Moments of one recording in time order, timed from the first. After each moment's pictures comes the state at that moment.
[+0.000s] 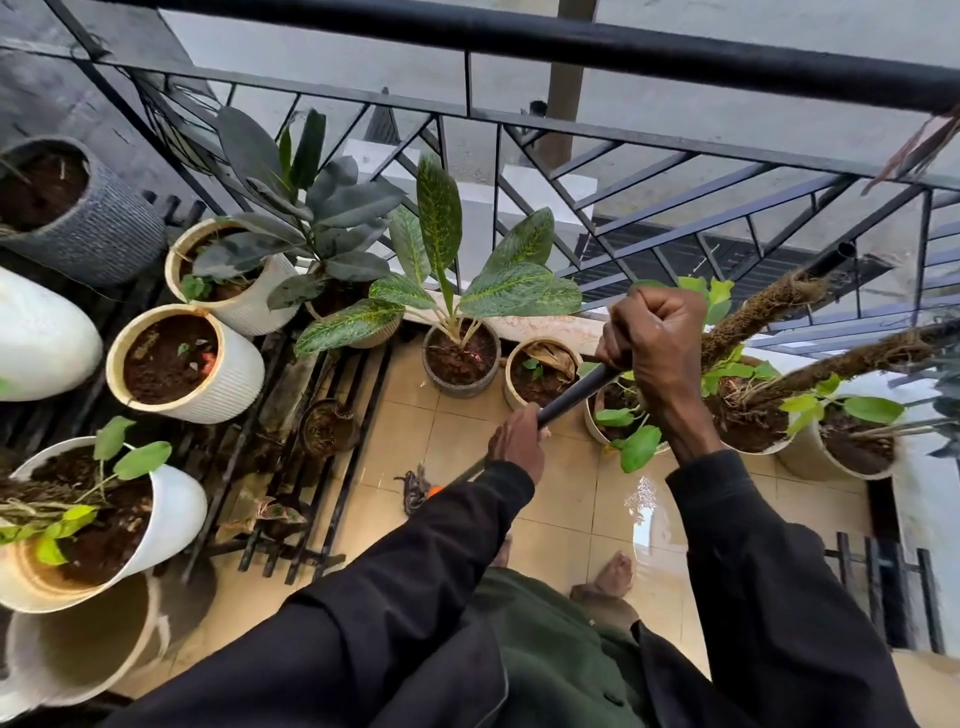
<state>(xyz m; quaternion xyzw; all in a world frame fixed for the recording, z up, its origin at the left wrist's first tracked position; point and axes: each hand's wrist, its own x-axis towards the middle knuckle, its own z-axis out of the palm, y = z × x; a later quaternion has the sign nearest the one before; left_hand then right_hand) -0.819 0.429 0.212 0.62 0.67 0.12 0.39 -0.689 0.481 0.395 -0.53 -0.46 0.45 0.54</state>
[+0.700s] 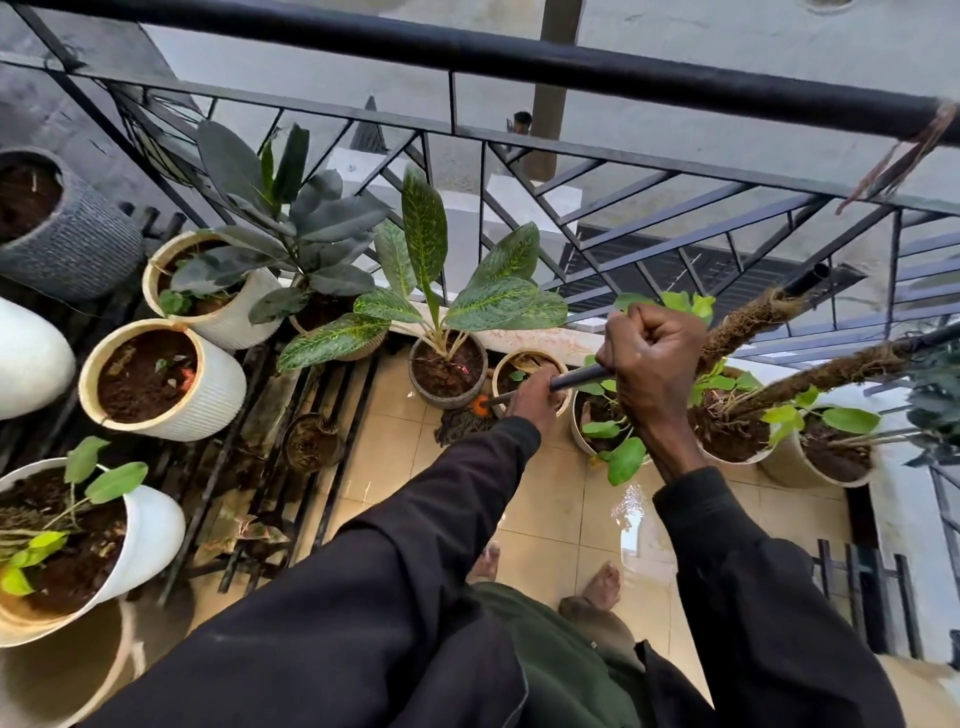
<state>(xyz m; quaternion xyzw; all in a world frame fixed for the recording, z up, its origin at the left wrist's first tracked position) -0.777 0.513 0.212 0.63 0.62 0.15 0.45 -0.680 0.488 0.384 -0.59 -0.51 0.29 0.56</state>
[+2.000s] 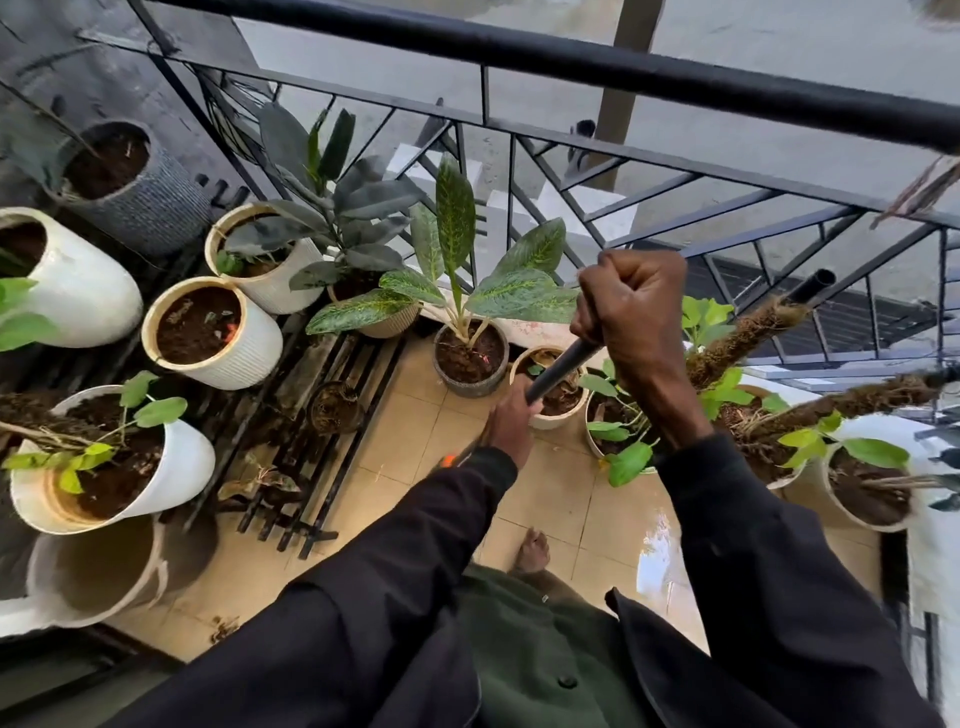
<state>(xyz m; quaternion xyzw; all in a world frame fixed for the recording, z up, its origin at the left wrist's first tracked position) -0.778 0.429 0.237 0.58 0.67 0.26 0.38 -0.663 0.484 0.442 -0.47 -0.54 0.45 0.54</state>
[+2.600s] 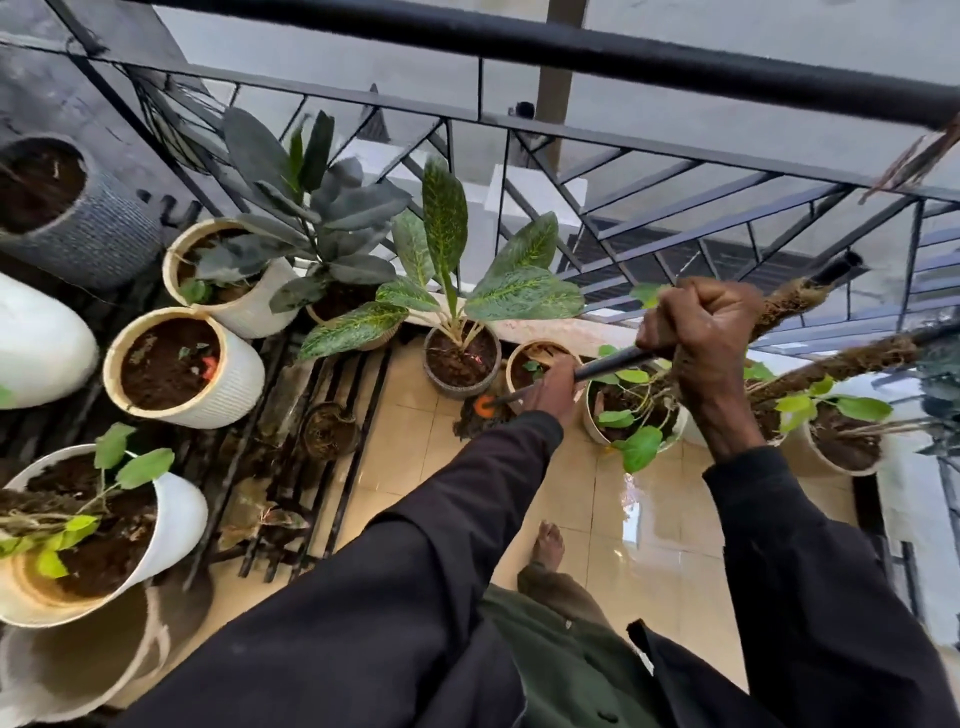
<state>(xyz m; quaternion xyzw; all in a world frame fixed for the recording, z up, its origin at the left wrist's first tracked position) -0.799 0.510 0.186 0.65 0.61 0.15 0.43 -0.693 0.490 0.411 -0.54 -0.48 0.39 0.57</state>
